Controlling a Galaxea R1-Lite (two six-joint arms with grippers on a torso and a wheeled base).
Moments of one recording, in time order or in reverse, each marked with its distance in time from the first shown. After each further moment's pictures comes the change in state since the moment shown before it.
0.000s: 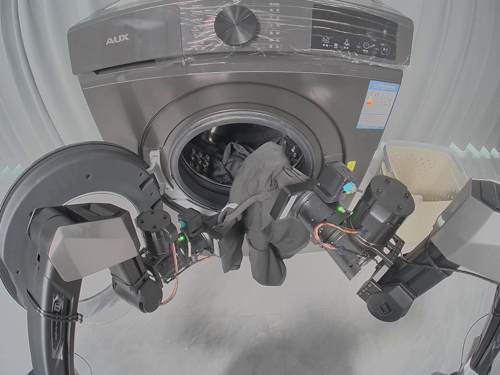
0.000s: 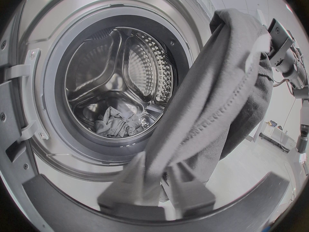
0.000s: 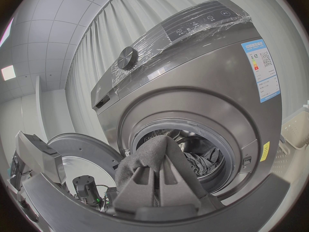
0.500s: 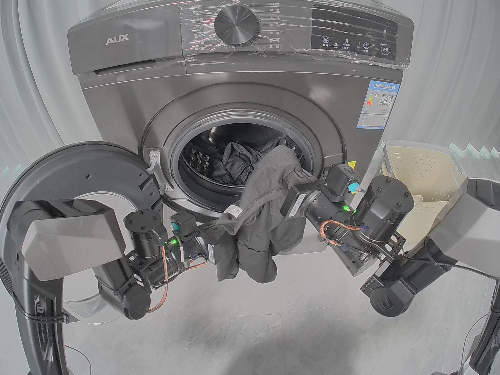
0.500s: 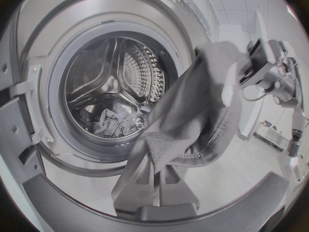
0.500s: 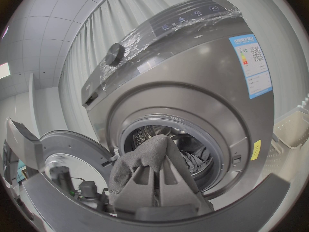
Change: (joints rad) left arm -0.017 -0.113 0.137 0.000 -0.031 0.000; right arm -0.044 0.014 0.012 0.006 -0.028 0.010
